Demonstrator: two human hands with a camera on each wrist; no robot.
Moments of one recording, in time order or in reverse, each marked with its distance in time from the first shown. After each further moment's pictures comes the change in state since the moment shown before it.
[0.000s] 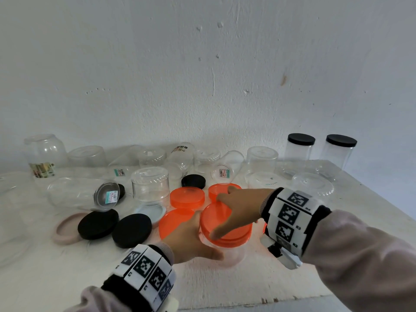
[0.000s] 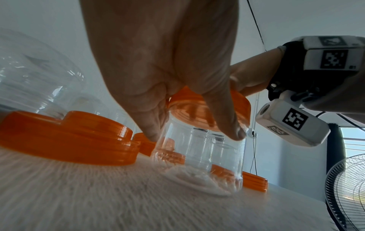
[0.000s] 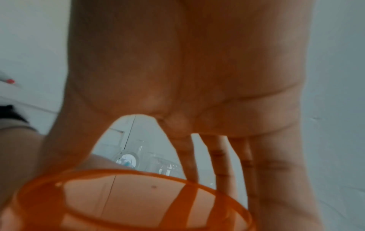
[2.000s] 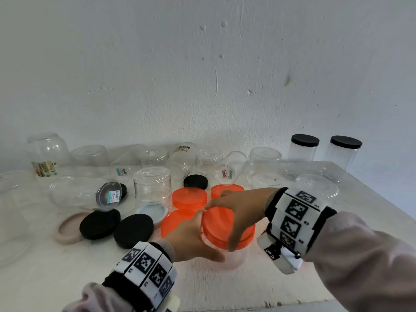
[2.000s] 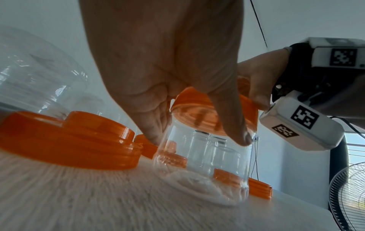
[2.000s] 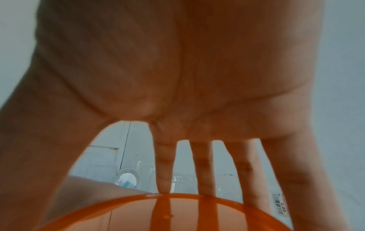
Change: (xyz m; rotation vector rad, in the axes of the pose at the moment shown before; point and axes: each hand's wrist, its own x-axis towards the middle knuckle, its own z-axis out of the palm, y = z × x) left_hand 0.003 -0.001 -0.007 0.131 0.001 -0.057; right_hand 0.004 0.000 -0.006 0.042 -0.061 -0.097
